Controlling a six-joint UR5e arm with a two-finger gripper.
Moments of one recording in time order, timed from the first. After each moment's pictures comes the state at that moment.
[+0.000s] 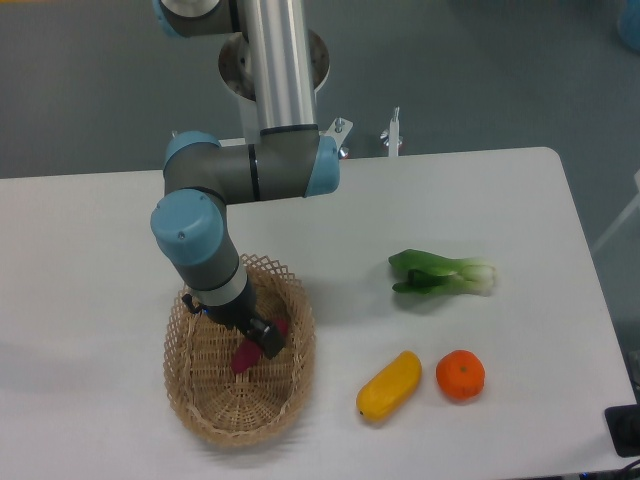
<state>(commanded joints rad) 2.14 -1.97 -1.70 -0.81 1.72 0.79</state>
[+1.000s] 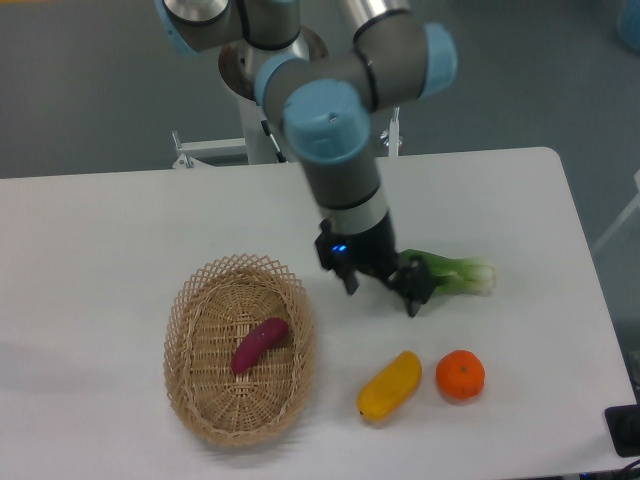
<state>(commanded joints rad) 2.46 -1.82 -1.53 -1.10 1.70 1.25</state>
